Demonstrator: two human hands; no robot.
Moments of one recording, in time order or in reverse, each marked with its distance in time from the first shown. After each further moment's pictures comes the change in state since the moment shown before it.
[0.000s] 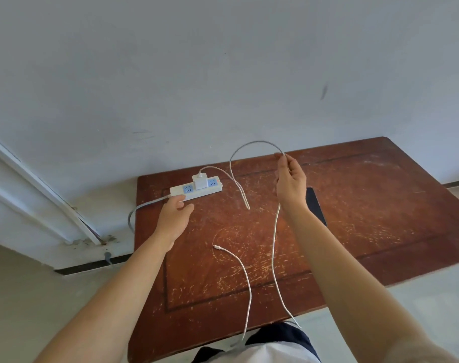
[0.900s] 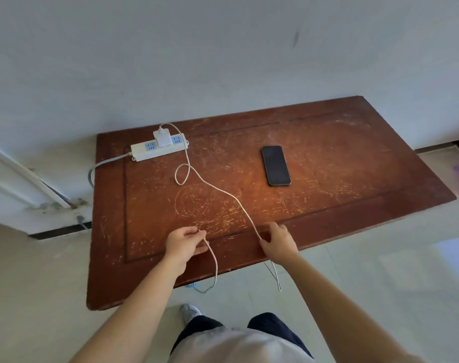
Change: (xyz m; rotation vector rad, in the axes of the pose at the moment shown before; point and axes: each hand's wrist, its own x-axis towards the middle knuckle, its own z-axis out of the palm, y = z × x) left_hand -0.122 -0.091 0.136 -0.332 -0.131 -0.393; right_hand -0.105 0.166 -0.174 -1.123 -0.412 0.345
